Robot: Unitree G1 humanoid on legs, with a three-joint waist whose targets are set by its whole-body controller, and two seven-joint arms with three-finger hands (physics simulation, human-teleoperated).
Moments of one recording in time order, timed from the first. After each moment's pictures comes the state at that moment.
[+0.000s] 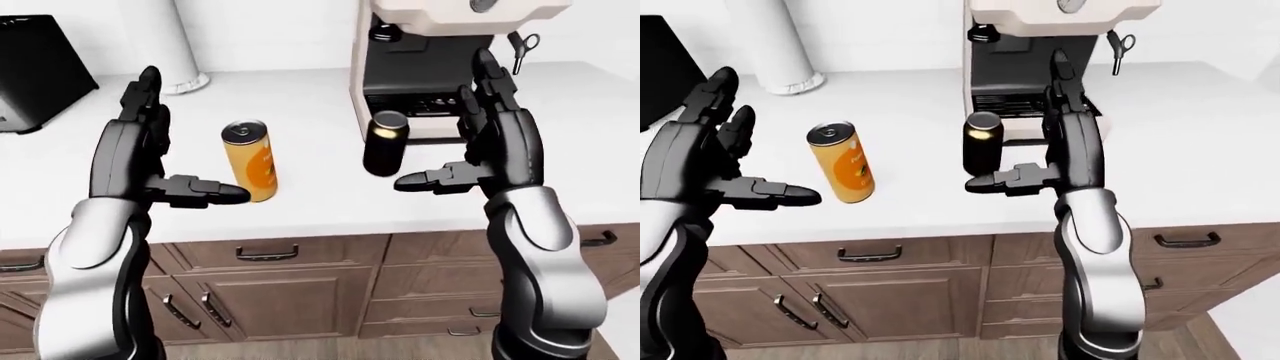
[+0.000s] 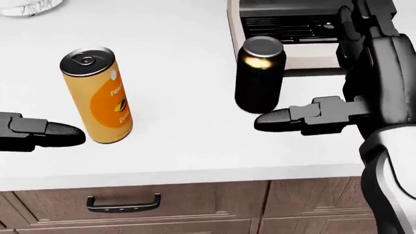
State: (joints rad) left arm -0.47 0.33 0.25 -0.71 0.08 1.03 -0.20; right arm -0.45 -0.19 -0.14 -0.63 0.02 0.76 0.03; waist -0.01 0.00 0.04
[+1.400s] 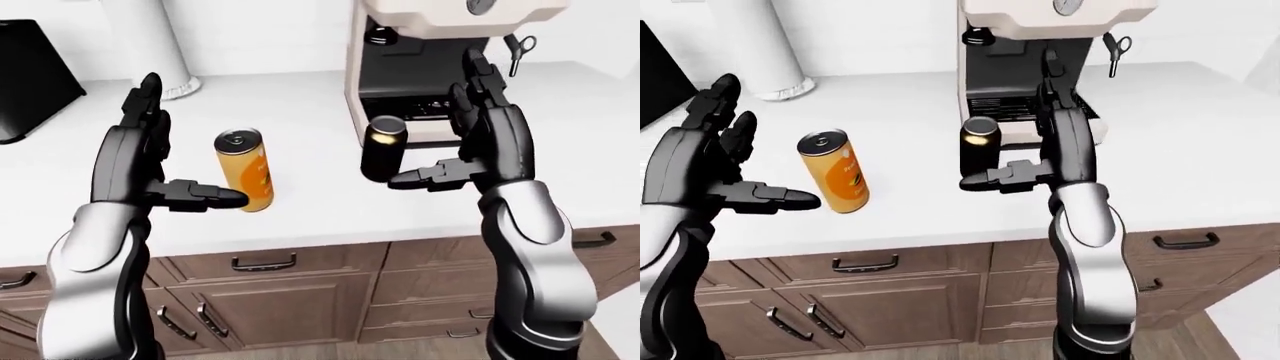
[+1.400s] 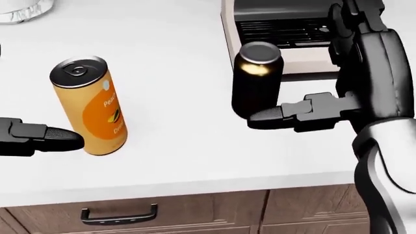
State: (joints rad) left arm -0.44 0.32 0.26 -0.70 0.09 1.00 -0.21; right arm -0.48 -0.18 -0.12 -0.61 -0.02 0.78 0.06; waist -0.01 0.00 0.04
